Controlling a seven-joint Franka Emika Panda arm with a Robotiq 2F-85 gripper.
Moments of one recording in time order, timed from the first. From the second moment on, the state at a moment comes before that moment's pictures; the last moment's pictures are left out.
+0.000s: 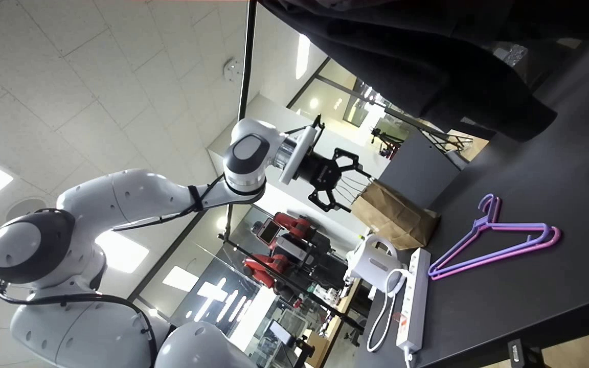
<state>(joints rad) 0.01 -0.23 -0.30 -2.41 -0.09 2.20 -0.93</state>
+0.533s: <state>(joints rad) 0.01 -0.22 -0.30 -2.40 -0.09 2.19 -0.94</state>
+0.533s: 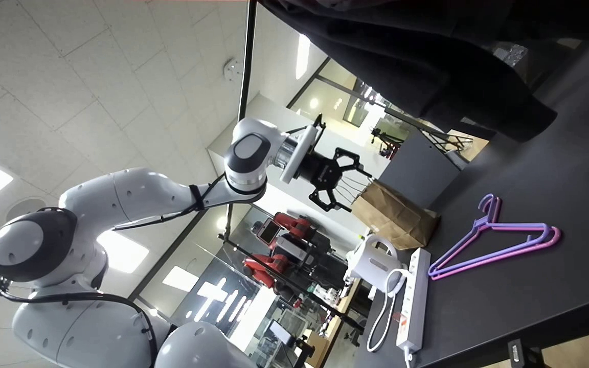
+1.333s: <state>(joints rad) -0.01 -0.08 -0.20 -2.40 -0.02 2.39 -1.09</state>
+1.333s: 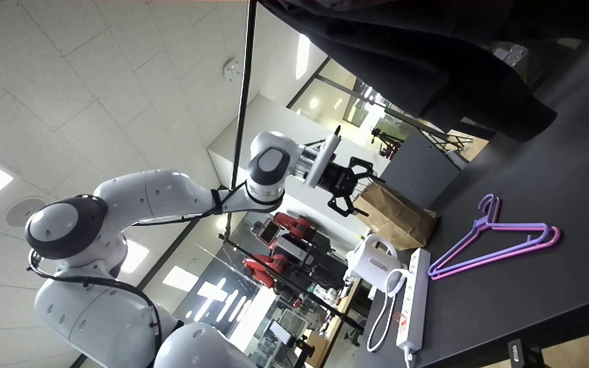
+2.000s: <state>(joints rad) -0.02 0.14 -0.12 -2.29 -0.14 2.38 -1.25</state>
